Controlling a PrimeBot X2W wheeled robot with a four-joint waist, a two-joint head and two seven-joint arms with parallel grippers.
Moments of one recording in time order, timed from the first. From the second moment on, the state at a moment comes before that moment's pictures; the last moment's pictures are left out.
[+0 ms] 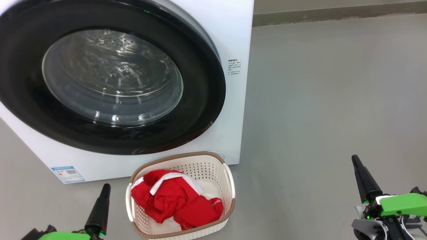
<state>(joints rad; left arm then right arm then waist) -0.07 0.05 0.06 0.26 -1.63 -0.12 0.09 -0.07 -0.06 -0.11 0.27 1.62 0.13 0.09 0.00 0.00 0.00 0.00</state>
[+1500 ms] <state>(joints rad) -0.07 0.05 0.07 0.27 -1.62 -0.12 0.10 -0.07 -0.05 -0.12 0.27 1.62 0.13 0.10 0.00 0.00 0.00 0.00</state>
